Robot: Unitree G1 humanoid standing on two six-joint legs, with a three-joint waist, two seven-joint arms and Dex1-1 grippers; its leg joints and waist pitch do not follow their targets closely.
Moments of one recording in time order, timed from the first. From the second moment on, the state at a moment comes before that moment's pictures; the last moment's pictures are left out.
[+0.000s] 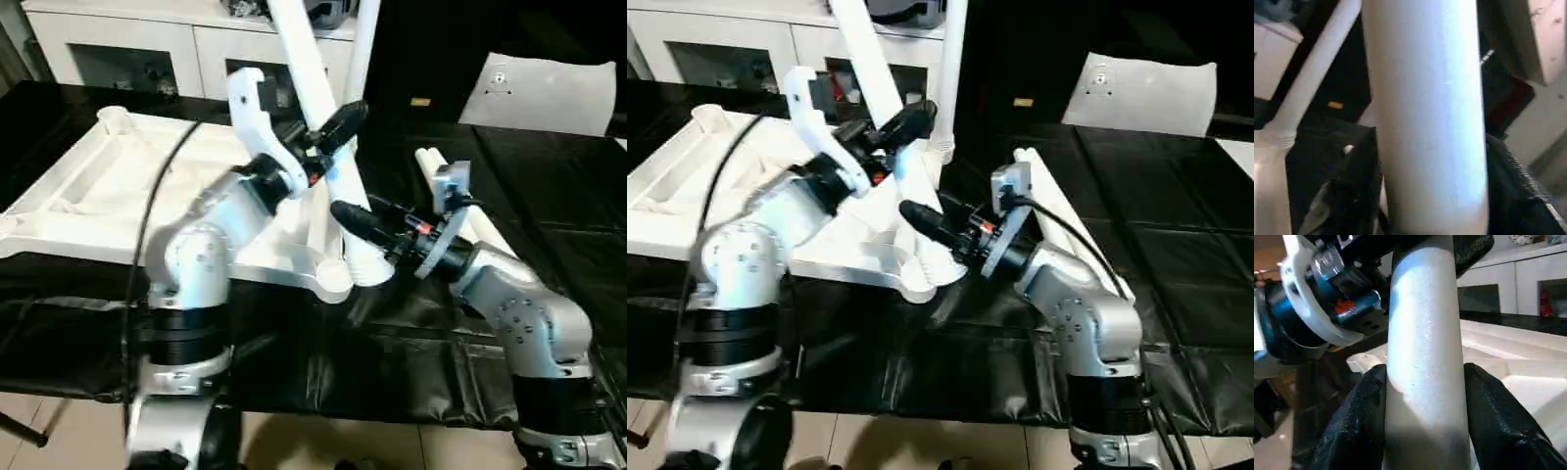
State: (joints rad) left arm -0.71 -0.10 0.18 -0.04 -0.57 0.76 -0.17; right arm -0.39 -0.17 -0.04 -0.08 0.52 0.59 0.73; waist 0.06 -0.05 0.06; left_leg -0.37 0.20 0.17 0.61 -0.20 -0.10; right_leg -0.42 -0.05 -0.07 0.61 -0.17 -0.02
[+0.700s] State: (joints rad) left arm -0.70 -0.09 0.17 -0.06 -0.56 0.74 -0.12; right arm -0.40 -0.17 0.01 -0.04 0.46 0.50 0.70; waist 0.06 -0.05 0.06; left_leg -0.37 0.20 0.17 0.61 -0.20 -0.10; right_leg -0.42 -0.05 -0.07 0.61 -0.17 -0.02
